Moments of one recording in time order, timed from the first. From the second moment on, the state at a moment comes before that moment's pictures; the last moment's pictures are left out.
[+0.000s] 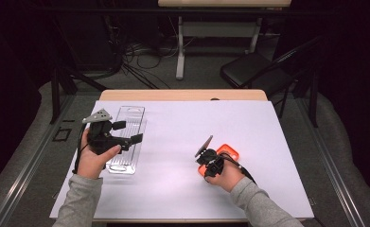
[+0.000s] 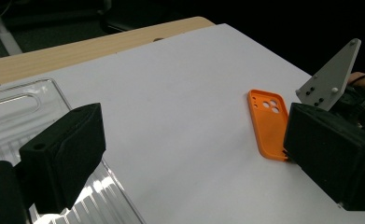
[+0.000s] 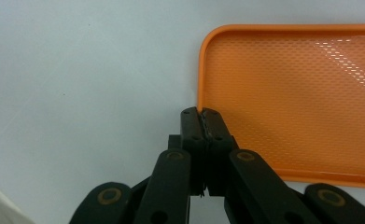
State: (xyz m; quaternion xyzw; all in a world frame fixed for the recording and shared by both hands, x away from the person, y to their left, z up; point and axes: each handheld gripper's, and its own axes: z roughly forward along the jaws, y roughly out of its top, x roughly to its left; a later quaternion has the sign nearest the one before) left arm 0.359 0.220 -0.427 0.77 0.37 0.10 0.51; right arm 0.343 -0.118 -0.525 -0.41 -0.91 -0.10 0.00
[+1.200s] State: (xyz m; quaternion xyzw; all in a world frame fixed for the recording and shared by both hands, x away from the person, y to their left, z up) left arm 0.359 0.221 -0.427 0.77 0.37 0.10 0.50; right arm 0.323 -0.122 -0.499 -0.35 -0.91 -0.21 -0.08
